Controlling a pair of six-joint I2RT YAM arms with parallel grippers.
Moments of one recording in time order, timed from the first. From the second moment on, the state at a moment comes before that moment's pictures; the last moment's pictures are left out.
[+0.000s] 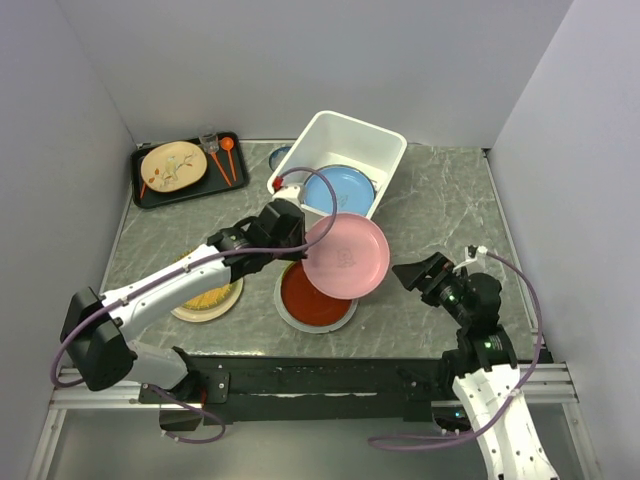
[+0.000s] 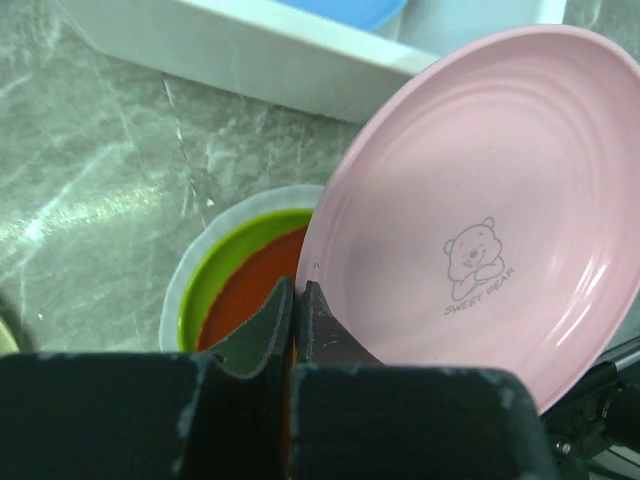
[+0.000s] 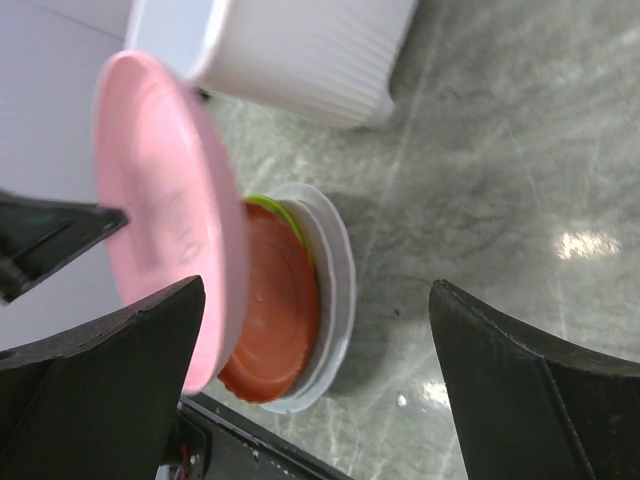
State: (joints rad) left arm -0.83 1.37 1.14 -0.45 -0.24 -0.59; right arm 0.09 0.33 0.31 -0.31 -0.34 0.83
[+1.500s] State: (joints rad) left arm -0.60 1.66 1.56 -0.47 -0.14 -0.51; right arm 0.09 0.40 0.15 -0.15 -0.44 0.82
